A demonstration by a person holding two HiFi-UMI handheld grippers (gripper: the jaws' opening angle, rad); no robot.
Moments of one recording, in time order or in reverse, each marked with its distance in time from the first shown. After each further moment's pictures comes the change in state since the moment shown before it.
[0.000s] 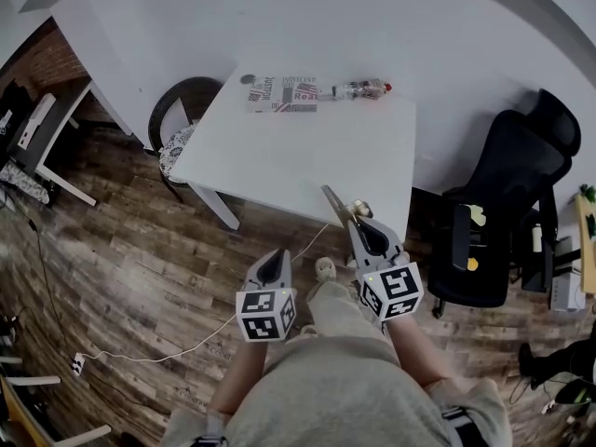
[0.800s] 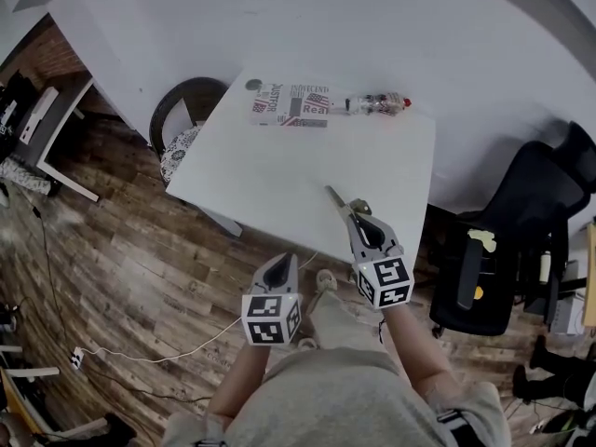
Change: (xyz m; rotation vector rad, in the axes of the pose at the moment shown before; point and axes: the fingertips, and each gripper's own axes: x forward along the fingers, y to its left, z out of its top) left arm 0.100 0.015 0.032 -0.012 0.043 0.015; right arm 0.127 -0.074 -0.039 -0.012 0.101 0.034
